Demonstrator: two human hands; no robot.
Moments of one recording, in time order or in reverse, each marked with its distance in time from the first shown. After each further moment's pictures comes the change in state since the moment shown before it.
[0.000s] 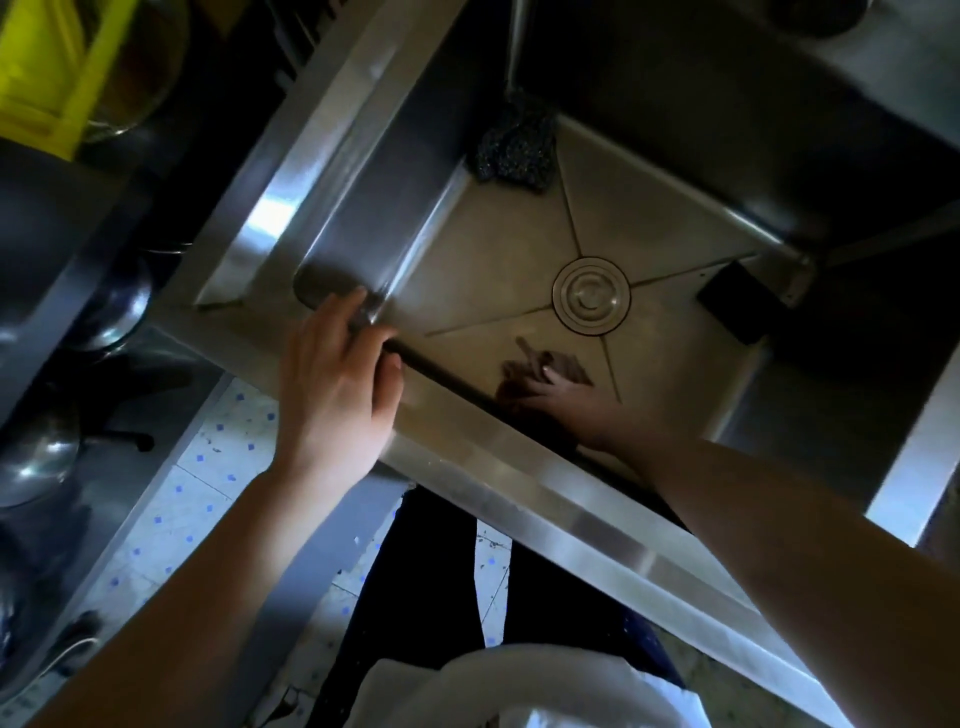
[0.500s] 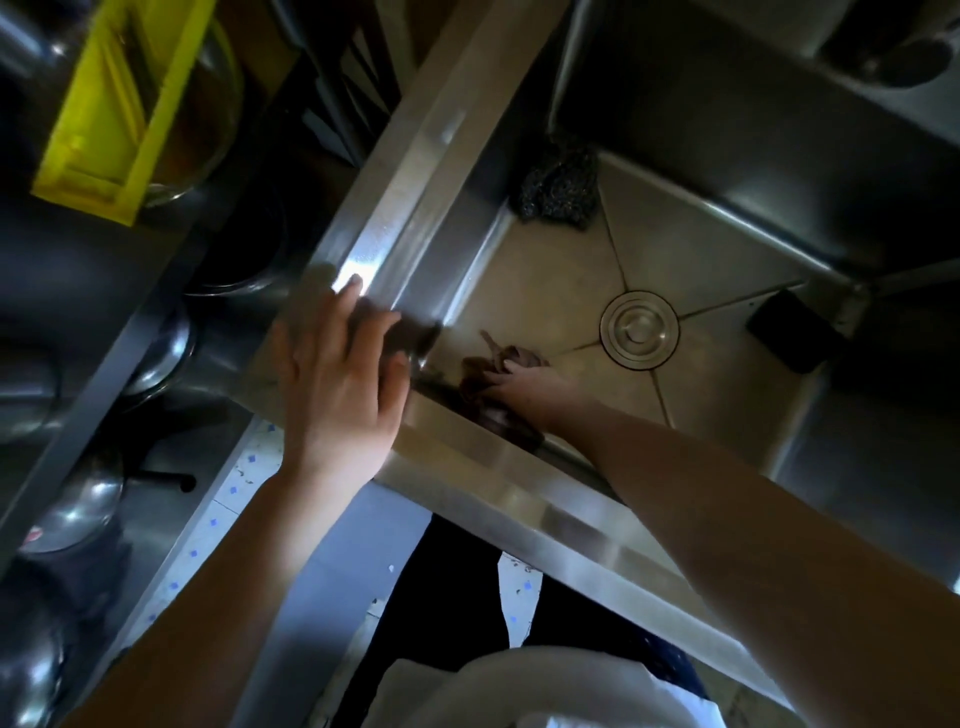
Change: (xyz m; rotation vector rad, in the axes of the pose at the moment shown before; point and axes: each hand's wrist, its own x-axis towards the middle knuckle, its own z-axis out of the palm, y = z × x) left_hand 0.046 -0.070 -0.011 0.031 0.111 -0.014; right_hand 0.105 -0.075 -0.059 -0.126 0.106 -0.062
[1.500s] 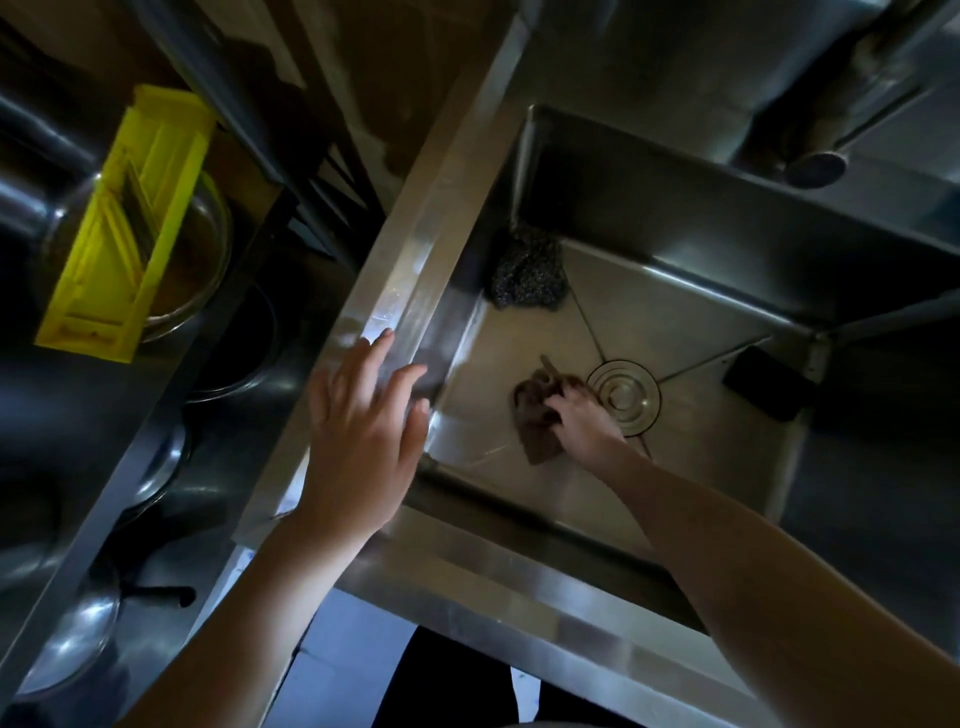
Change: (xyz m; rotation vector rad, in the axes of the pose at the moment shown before) left_hand 0.066 0.023 -0.014 -0.025 -0.122 0.178; right_hand -0.012 0.071 -0.015 0.390 0.239 0.568
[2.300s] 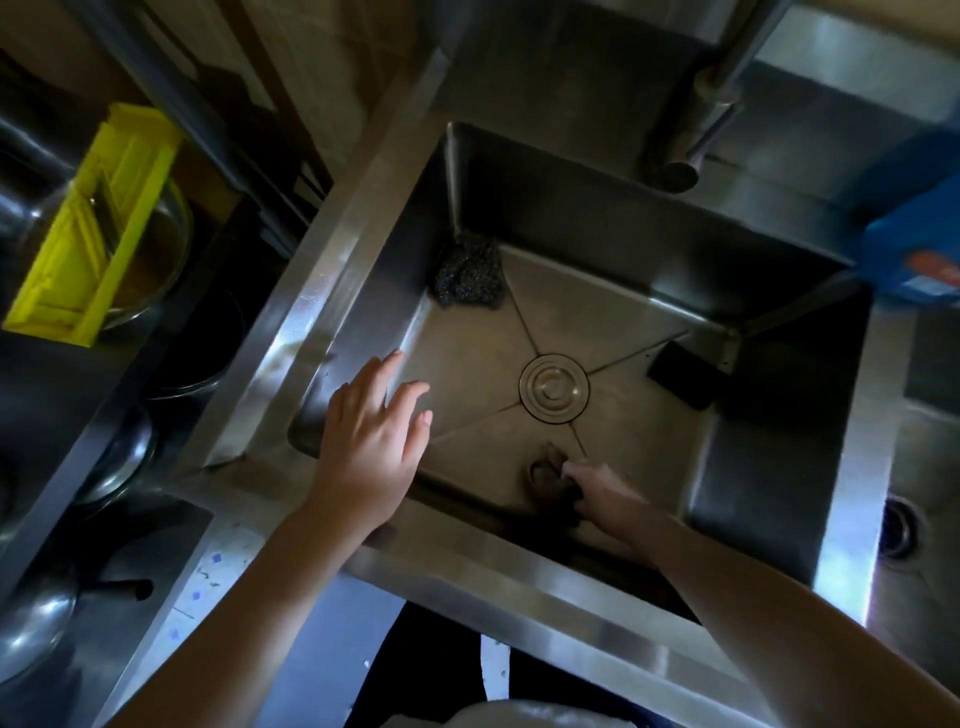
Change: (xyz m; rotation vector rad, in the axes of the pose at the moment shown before) left_hand -0.028 0.081 0.021 -0.030 0.004 0.043; right_hand -0.137 0.086 -0.016 0.063 -0.192 -0.030
